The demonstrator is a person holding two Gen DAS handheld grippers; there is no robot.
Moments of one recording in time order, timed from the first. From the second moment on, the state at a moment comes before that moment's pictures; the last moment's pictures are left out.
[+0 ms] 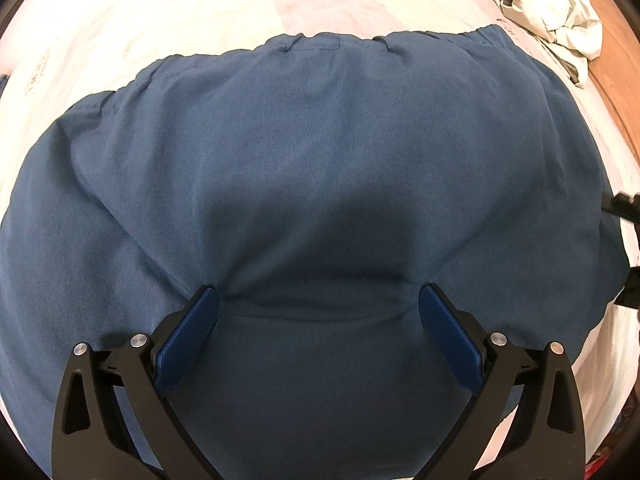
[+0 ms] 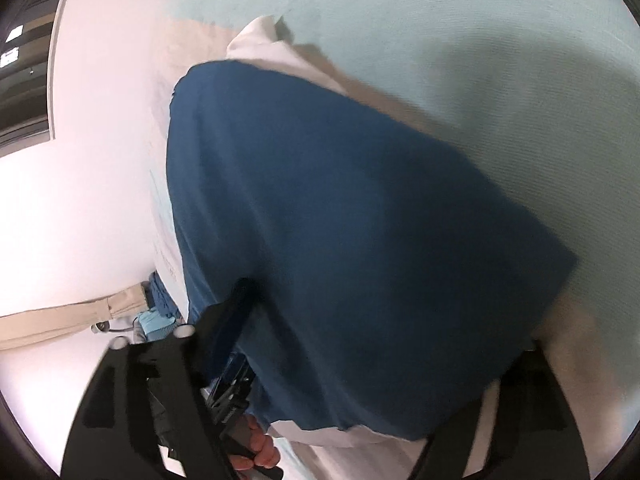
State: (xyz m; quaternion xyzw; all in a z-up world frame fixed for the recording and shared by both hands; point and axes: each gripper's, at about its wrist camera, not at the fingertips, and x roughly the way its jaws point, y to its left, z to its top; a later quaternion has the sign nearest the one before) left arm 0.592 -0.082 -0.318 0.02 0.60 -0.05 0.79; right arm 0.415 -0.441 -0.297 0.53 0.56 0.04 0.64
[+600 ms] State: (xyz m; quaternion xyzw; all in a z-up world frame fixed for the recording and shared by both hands) left arm 0.588 -0.088 -0.320 0.03 0.60 -0.05 0.80; right arm 0.406 -0.432 -0.283 0.51 0.57 0.02 0.65
